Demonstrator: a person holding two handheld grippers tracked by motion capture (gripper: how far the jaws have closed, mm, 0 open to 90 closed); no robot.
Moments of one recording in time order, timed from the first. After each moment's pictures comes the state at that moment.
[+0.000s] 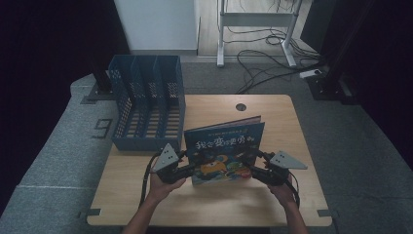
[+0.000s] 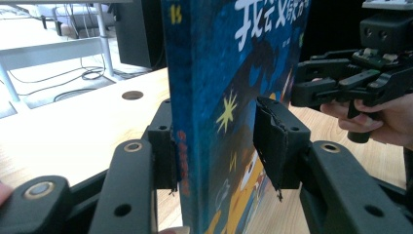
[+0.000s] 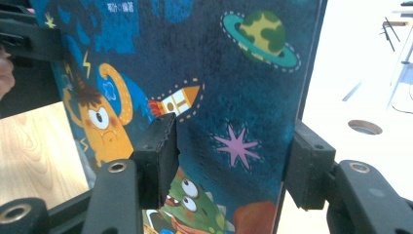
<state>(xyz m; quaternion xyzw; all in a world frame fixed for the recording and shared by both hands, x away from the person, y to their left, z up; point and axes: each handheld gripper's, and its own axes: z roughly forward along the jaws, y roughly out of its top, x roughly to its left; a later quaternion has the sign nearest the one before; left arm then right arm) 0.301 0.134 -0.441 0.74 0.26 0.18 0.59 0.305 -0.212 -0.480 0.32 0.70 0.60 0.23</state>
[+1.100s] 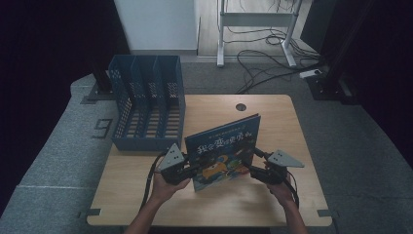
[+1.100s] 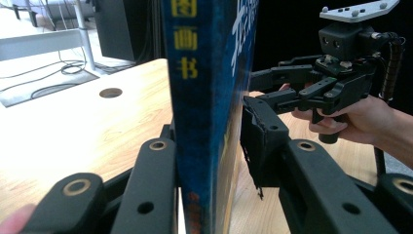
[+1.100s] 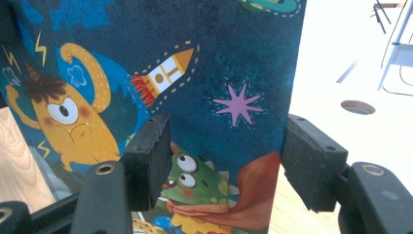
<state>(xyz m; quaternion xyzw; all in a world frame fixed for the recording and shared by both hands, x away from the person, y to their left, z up) 0.297 0.121 -0.434 0.76 0.25 0.15 0.58 0.312 -0.212 -0.489 0.35 0.70 0.58 0.23</state>
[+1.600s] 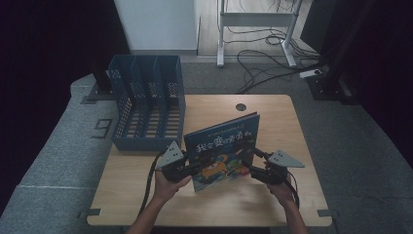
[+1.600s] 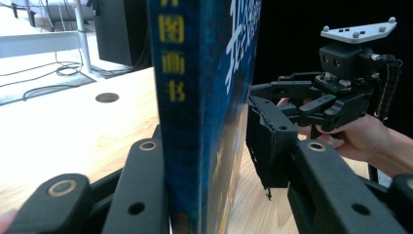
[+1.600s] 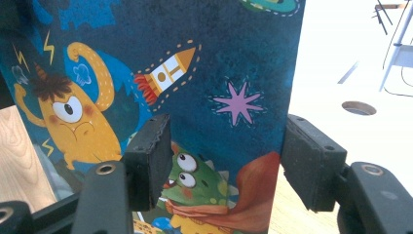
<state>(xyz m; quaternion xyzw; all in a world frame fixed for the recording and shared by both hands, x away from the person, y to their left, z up) 0.303 0.120 -0.432 0.74 0.26 0.13 0.60 0.311 -0.213 -0.489 0.34 0.70 0.58 0.23</state>
